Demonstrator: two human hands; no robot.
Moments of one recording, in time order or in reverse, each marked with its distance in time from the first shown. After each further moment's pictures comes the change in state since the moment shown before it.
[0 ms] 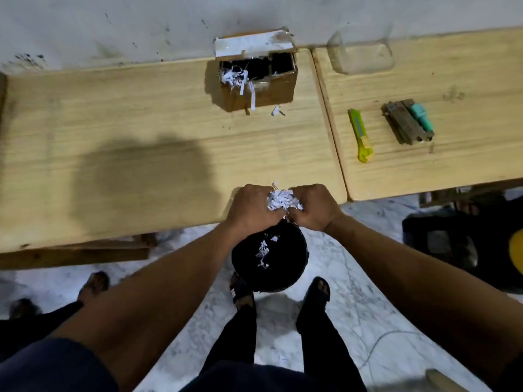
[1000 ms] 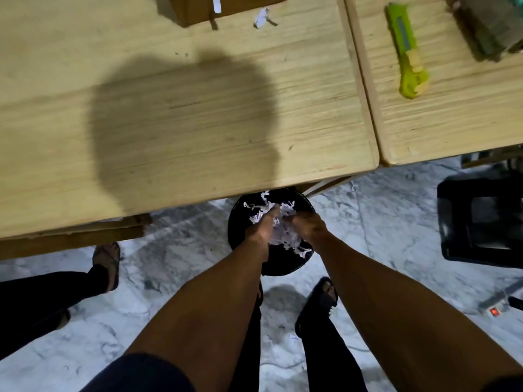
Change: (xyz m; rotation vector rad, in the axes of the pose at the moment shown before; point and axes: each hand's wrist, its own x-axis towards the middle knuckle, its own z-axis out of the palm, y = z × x) left_hand -0.028 -0.068 0.202 -0.894 -0.339 -1.500; right_hand -0.052 0.106 0.188 0.445 -0.397 1.159
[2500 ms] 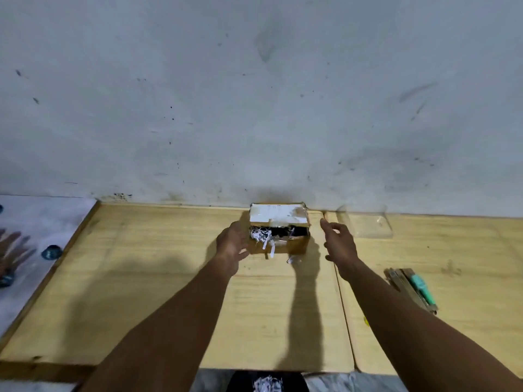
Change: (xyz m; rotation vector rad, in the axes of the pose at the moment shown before) left_hand -0.275 0.269 -0.134 -0.482 -0.043 0.758; right_hand -0.174 -0.299 -0.246 0.531 0.350 -0.564
